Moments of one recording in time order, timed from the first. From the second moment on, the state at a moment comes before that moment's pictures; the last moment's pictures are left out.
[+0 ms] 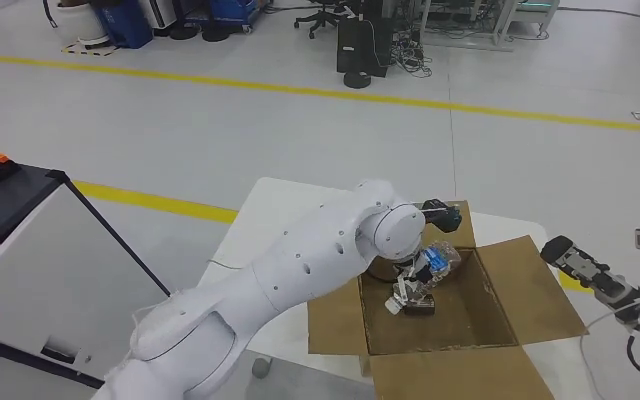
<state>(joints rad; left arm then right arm) 0.37 -1.69 -0.52 -1.14 0.49 0.08 -1.38 -1.57 -0.59 1.69 -1.35 0.70 -0.93 0.89</state>
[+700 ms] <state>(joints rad) 0.36 -1.70 -0.51 -1.08 0.47 0.04 -1.35 -1.57 -0.59 1.69 -1.35 0.70 -0.93 0.89</state>
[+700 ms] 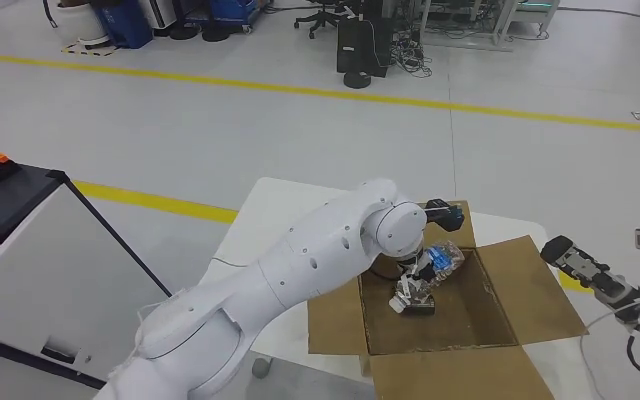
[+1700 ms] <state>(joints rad) 0.38 -1.87 -0.46 -0.66 0.18 0.13 -1.21 -1.57 -0.59 1.69 -1.35 0.70 -0.93 0.89</state>
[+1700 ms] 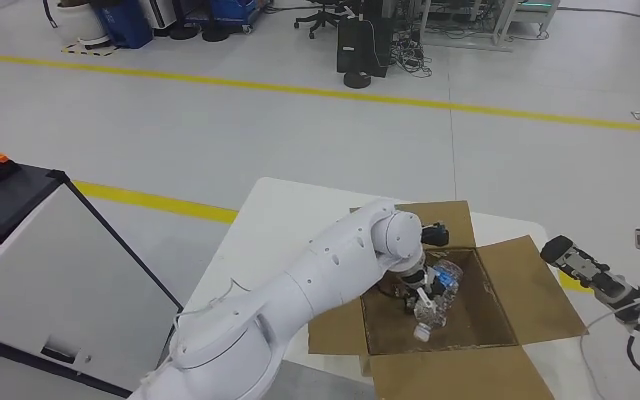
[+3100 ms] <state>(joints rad) 0.28 -2.04 -0.23 -0.62 0.48 -0.19 -1.38 -1.57 -0.59 1.69 -1.35 0.70 -0.93 0.89</state>
